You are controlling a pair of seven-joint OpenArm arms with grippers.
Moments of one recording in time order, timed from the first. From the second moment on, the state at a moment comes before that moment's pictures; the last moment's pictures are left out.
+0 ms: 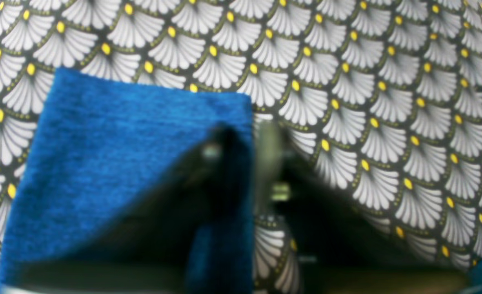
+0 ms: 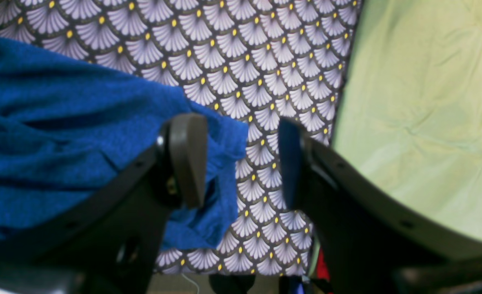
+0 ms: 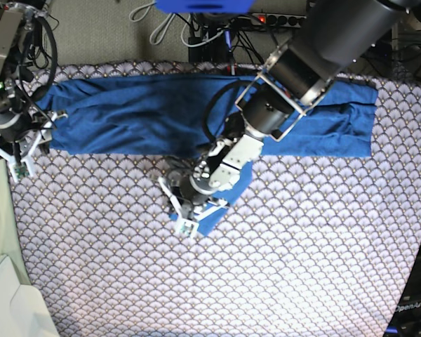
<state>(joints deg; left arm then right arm) -31.6 7.8 40.7 32.9 -27.0 -0.2 6.3 -12.7 15.5 26.1 114.8 7.5 32.1 -59.3</state>
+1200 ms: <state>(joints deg) -13.1 -26.9 41.1 87.4 -49.9 23.1 16.6 -12.1 14.0 25.8 114.5 7.6 32.2 -58.9</state>
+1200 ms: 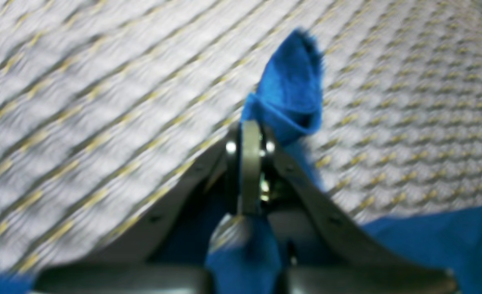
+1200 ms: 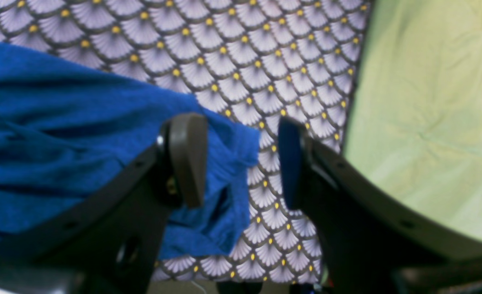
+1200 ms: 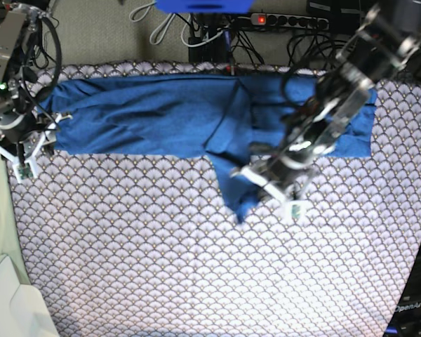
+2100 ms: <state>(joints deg) 27.4 -34.3 4.7 106.6 -48.6 26.5 16.2 -12.0 12.3 23.0 114.5 7.5 32.2 -58.7</state>
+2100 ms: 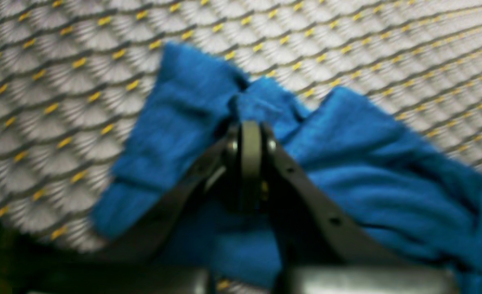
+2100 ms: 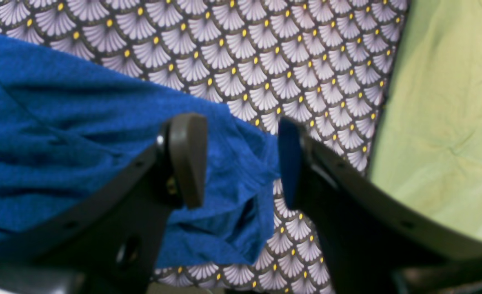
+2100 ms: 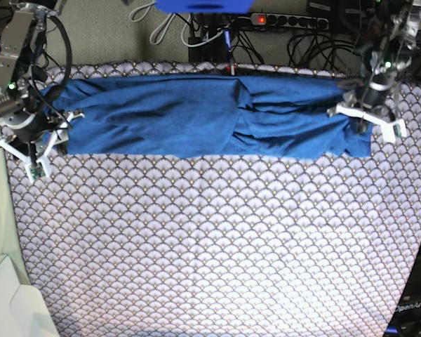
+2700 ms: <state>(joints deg) 30.8 -33.8 -1.0 106.1 -42.6 26.4 16.6 -12.2 12.3 23.0 114.5 7.5 32.2 -58.7</state>
